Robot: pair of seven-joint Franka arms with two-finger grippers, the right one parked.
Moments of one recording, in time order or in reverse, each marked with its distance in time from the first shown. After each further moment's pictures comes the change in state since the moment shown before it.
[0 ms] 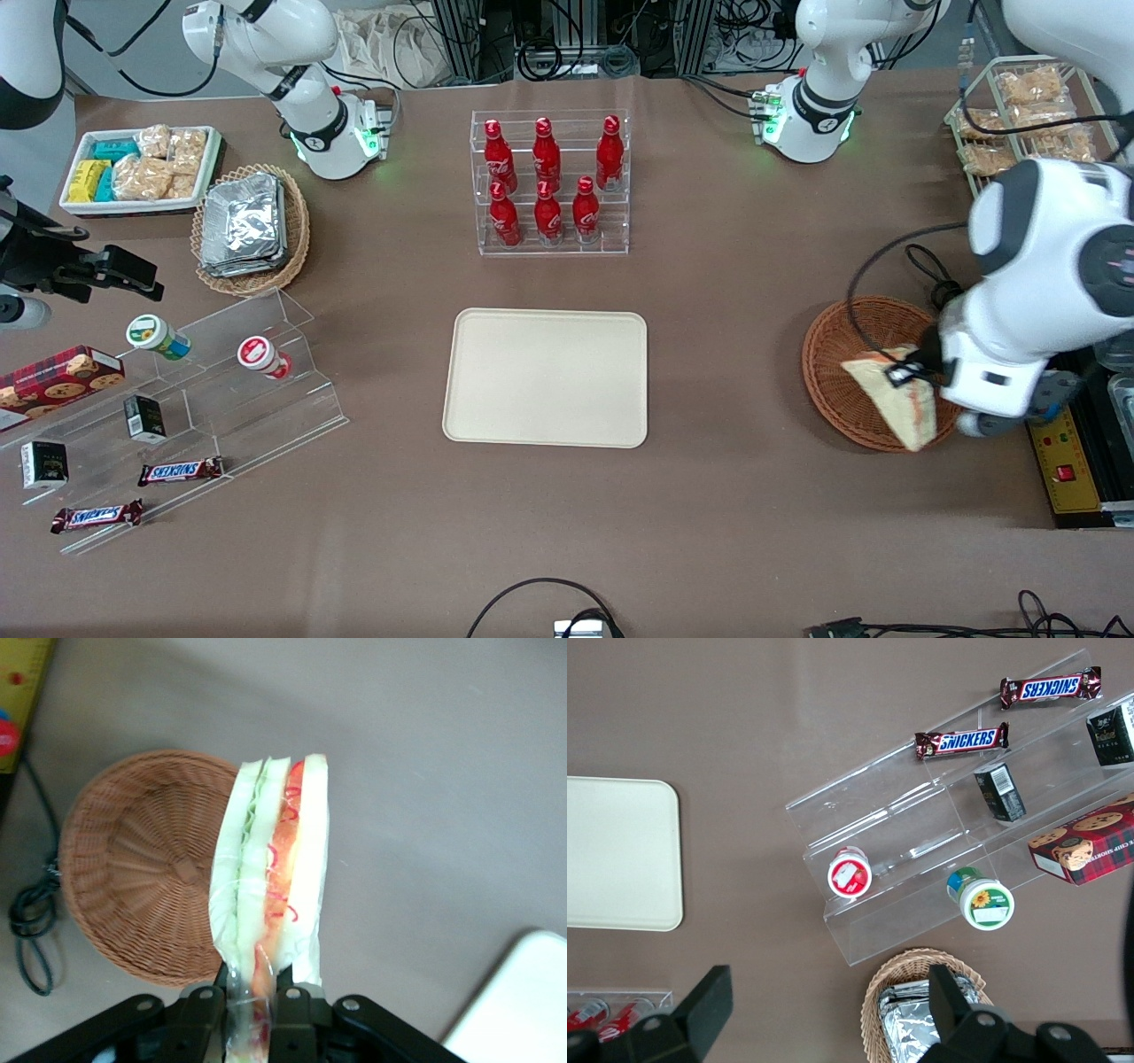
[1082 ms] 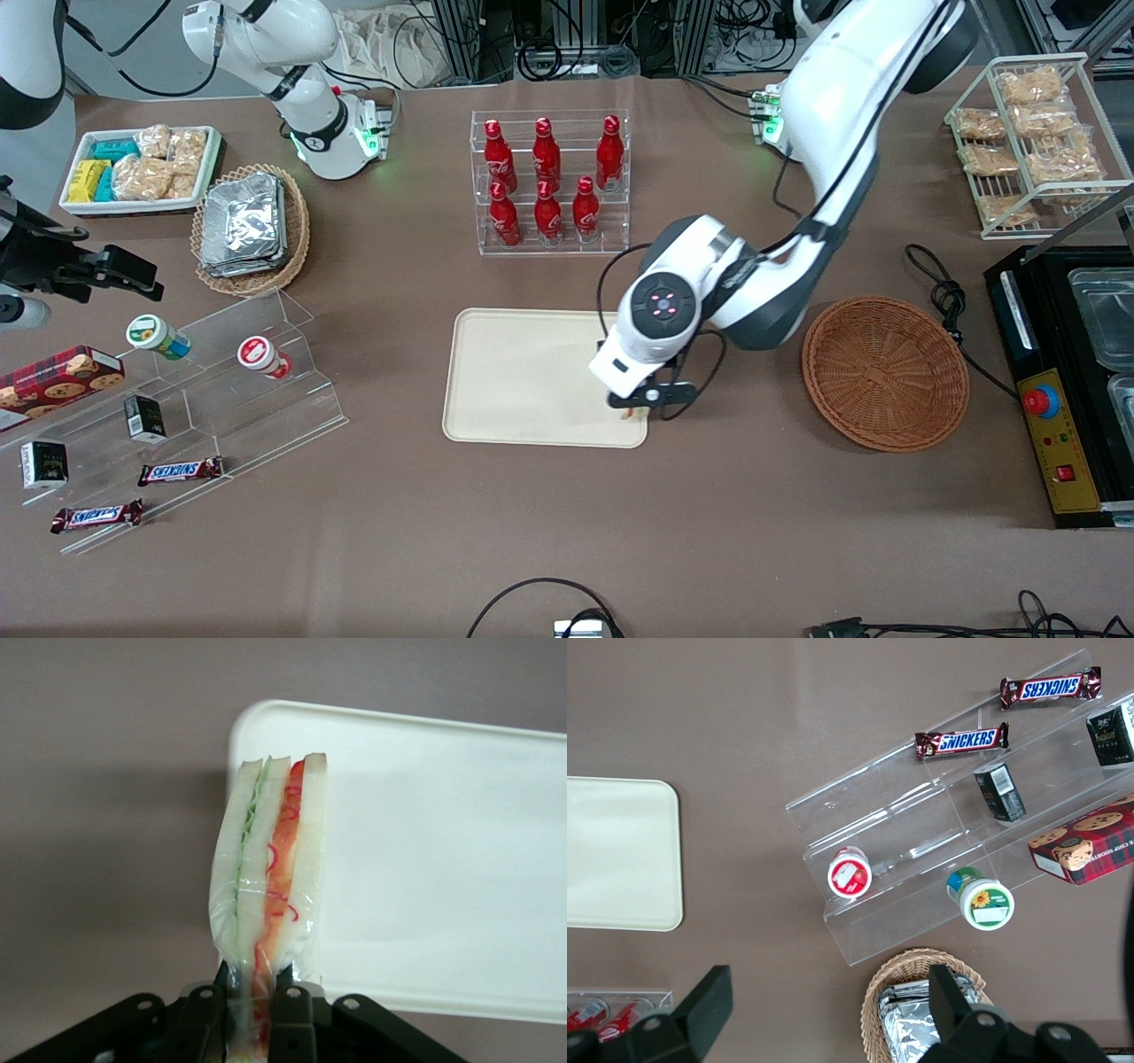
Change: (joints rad) arm -0.511 0.428 0.003 0.224 0.003 0.131 -0.122
